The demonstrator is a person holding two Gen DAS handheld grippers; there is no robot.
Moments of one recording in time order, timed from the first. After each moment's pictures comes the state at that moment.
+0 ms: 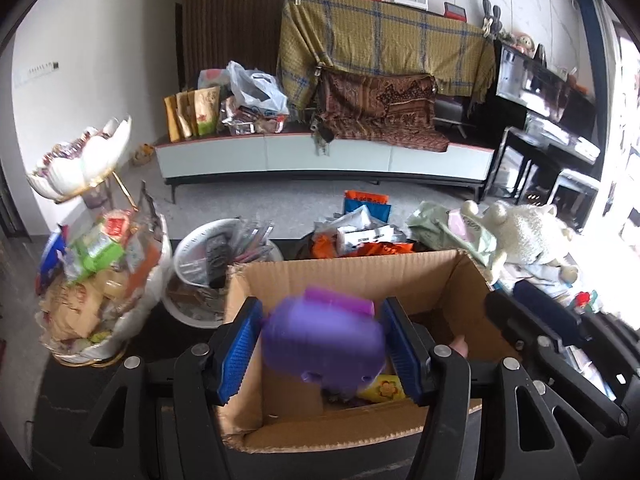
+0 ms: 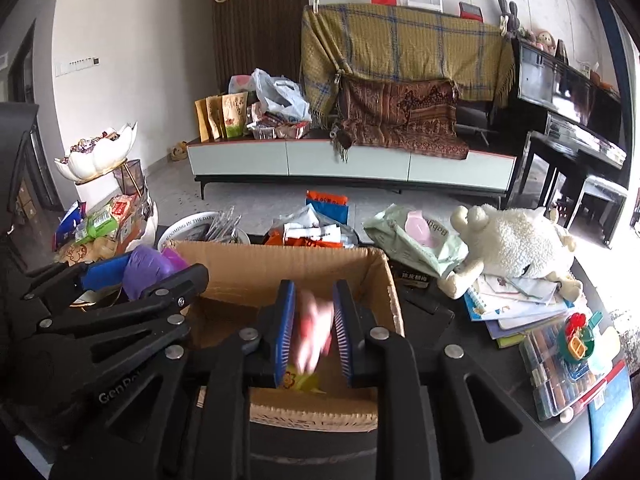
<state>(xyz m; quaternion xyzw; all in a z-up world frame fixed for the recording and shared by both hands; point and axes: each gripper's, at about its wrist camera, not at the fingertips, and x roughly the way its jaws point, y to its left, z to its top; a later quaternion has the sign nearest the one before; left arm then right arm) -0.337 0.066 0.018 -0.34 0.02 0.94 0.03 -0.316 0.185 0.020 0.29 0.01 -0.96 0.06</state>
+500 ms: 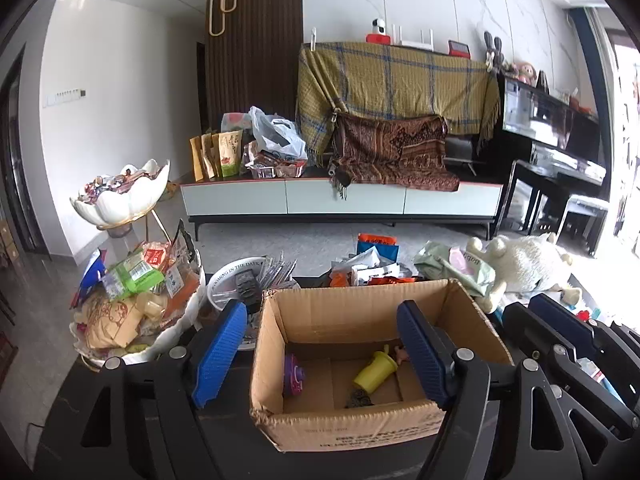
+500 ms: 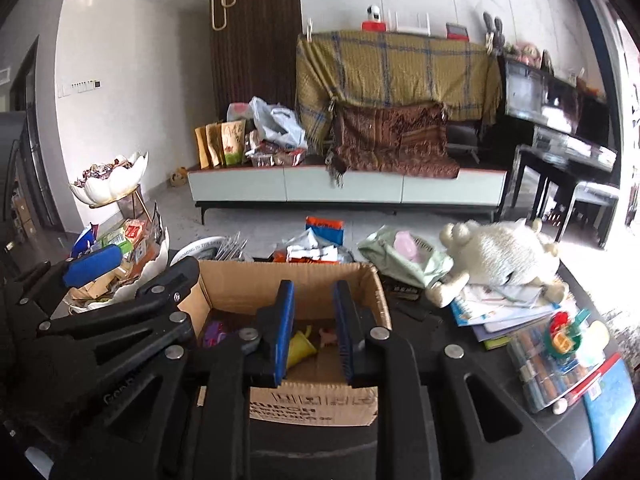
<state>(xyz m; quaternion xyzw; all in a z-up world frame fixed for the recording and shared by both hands) -0.286 0.060 0.048 -0.26 0.01 0.97 0.01 -0.273 0.188 0.044 0.24 -0.01 -0.97 0.05</state>
